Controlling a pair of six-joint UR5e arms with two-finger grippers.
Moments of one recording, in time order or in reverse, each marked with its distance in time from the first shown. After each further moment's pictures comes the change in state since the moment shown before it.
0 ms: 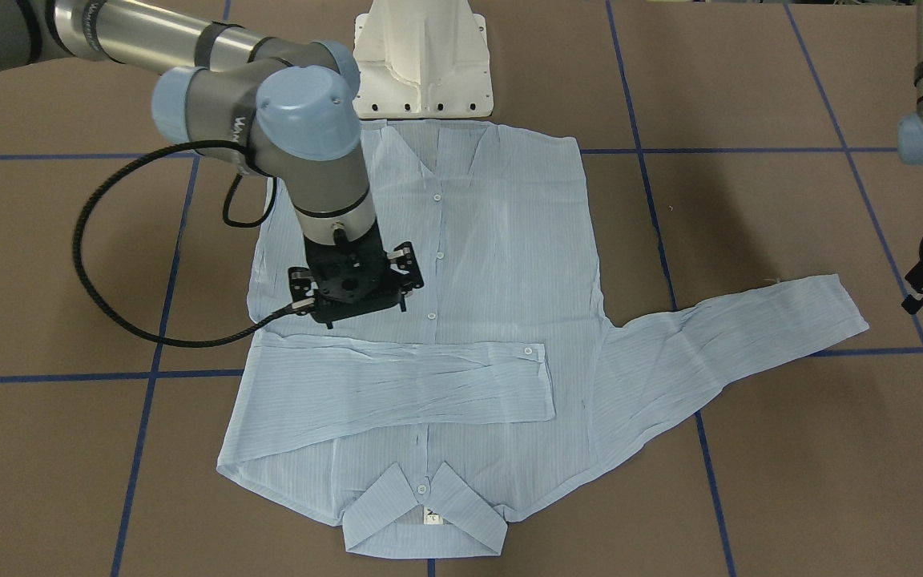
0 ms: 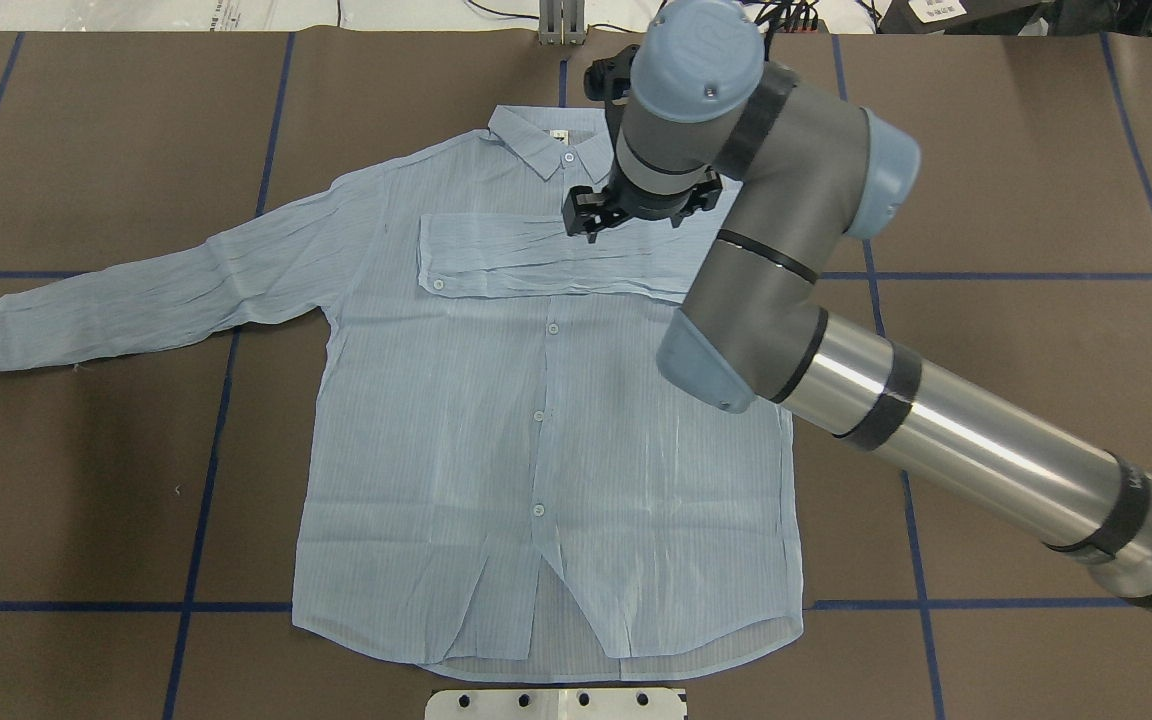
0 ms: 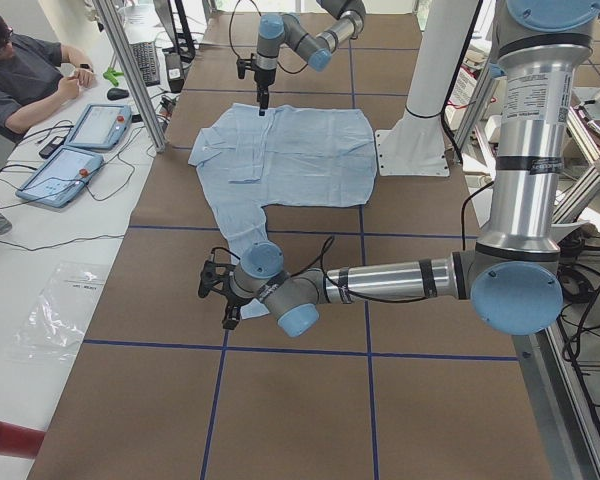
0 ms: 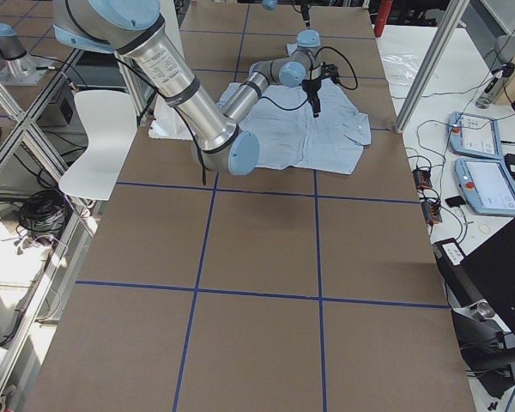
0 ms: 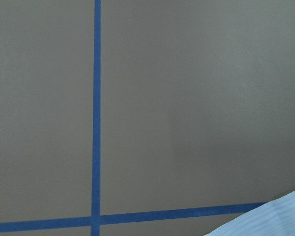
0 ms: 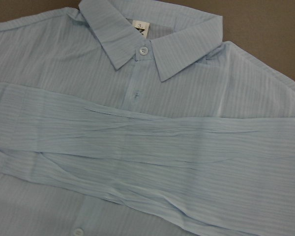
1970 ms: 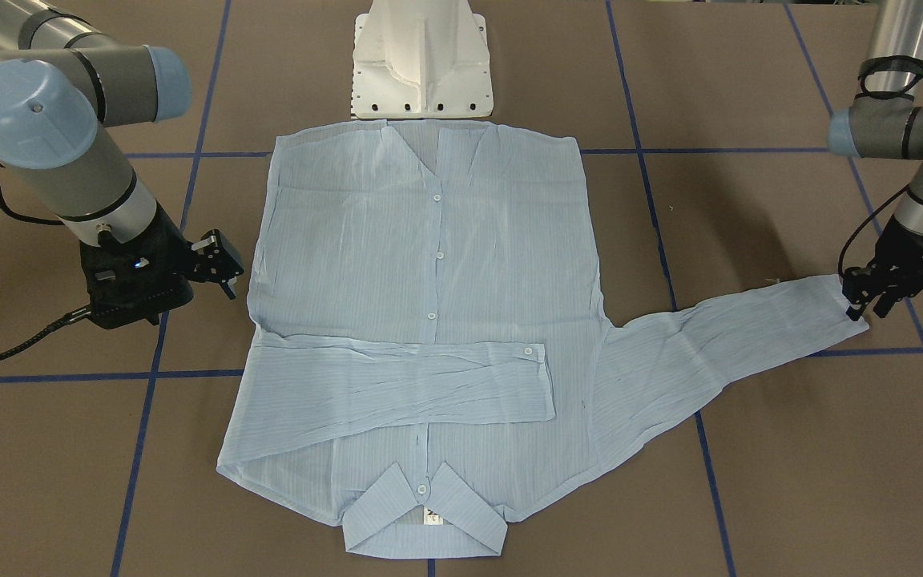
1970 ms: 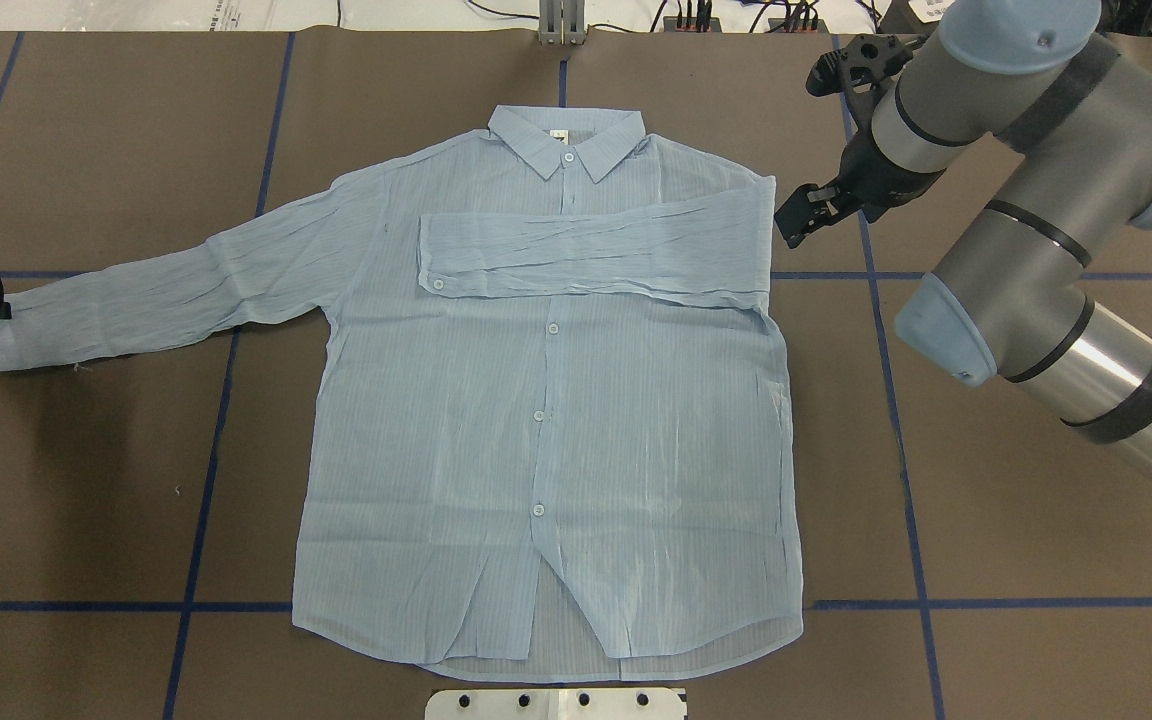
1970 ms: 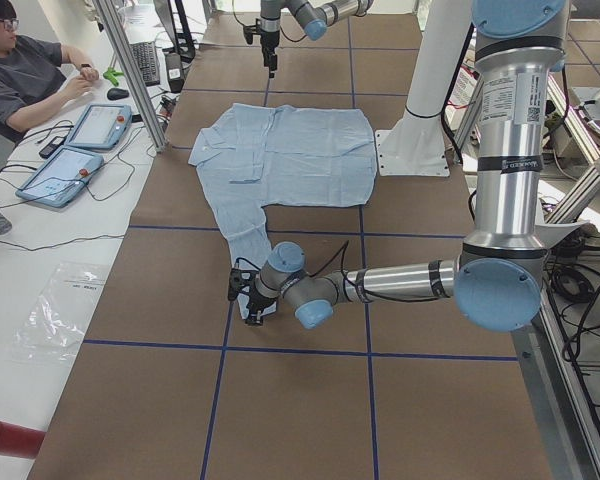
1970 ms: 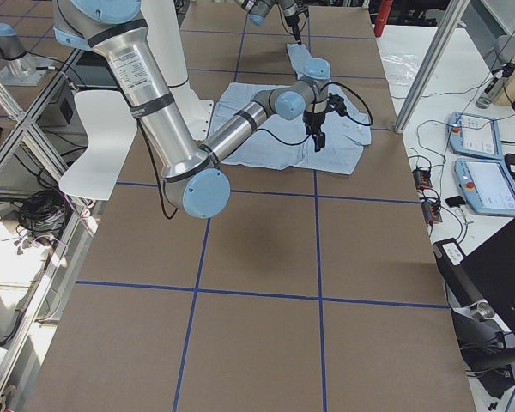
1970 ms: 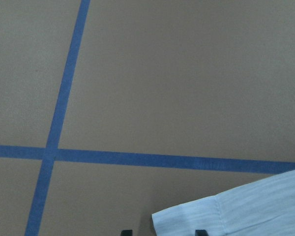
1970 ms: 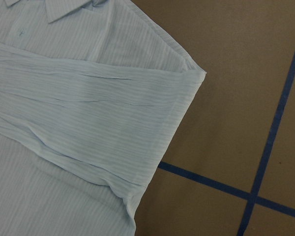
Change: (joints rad) left arm 0.211 0.032 0.029 -0.004 0.218 -0.134; right arm 0.168 -0.279 0.182 -0.016 0.176 -0.267
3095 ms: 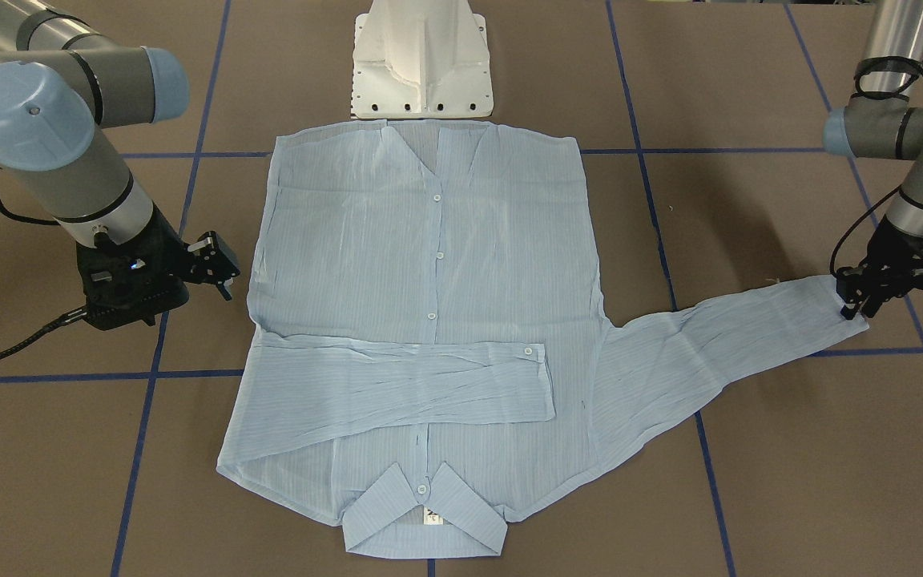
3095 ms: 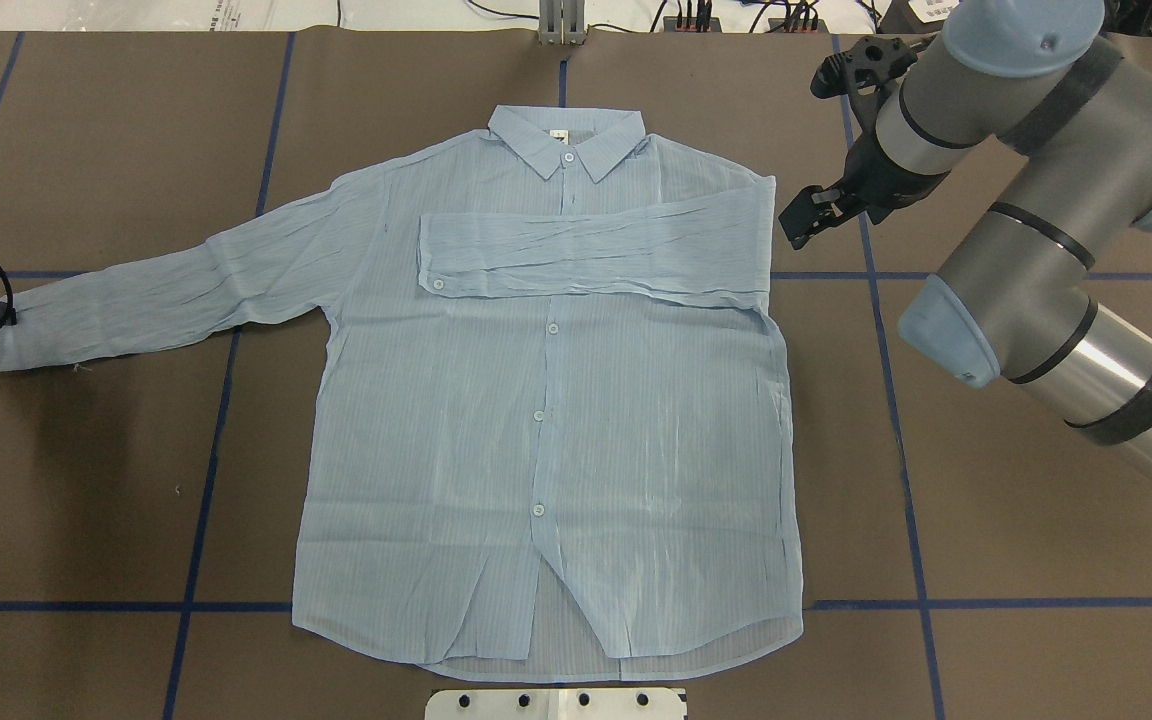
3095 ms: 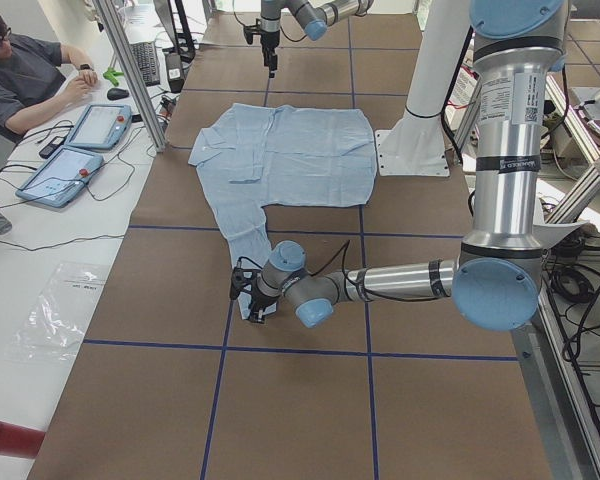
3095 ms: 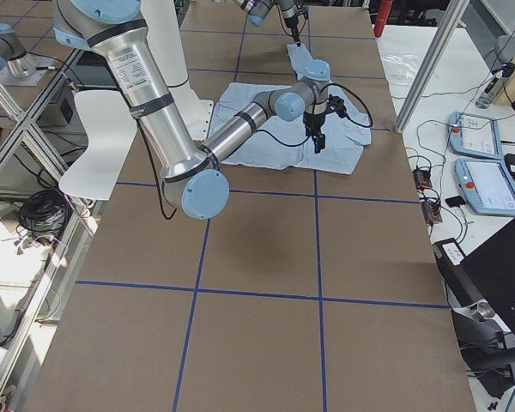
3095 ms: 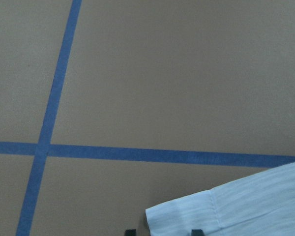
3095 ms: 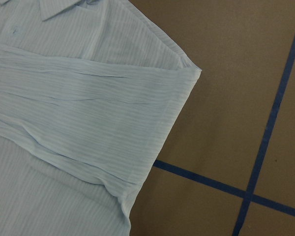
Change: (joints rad) left arm 0.019 0.000 -0.002 0.000 0.001 0.000; right arm 0.001 -0.009 0.000 0.001 -0.003 0.000
